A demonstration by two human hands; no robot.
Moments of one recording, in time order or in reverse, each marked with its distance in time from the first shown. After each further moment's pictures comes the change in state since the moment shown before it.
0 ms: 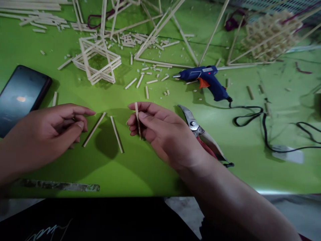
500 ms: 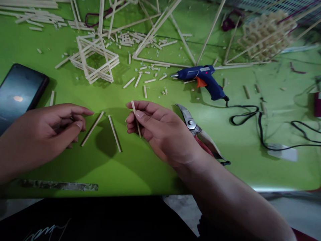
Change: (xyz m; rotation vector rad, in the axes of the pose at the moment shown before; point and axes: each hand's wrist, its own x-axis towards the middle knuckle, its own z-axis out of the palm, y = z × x) left_hand 0.001 0.004 0.001 -0.033 0.016 0.027; right_hand 0.002 0.001 -0.003 -0.011 -0.016 -0.014
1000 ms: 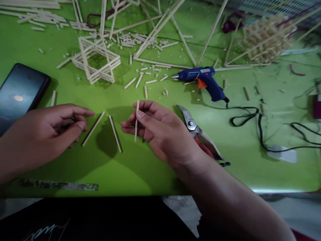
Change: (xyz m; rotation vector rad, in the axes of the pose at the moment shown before) left_hand -0.002 0.005 -0.001 0.054 -0.018 -0.039; right_hand -0.001 -0.002 0.003 0.021 -0.002 0.017
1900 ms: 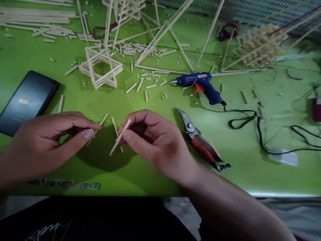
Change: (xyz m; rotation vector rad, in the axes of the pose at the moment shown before) left_hand -0.013 0.006 0.002 -0.067 0.087 0.332; right_hand -0.024 -0.004 0.016 -0.286 -0.083 -0.263
